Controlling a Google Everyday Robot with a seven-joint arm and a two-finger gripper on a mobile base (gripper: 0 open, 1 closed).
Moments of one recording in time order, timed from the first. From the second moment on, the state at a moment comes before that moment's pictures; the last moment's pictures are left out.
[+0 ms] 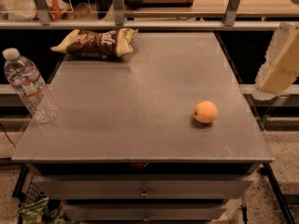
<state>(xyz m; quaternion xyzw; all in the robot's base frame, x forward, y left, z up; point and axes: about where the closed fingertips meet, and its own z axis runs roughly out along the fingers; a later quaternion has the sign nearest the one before) 0.404 -0.169 1.088 -0.61 0.73 -0.13 0.27</state>
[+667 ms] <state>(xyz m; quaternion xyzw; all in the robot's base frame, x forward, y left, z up) 0.403 -0.170 1.087 -0.58 0.76 -0.11 0.29</state>
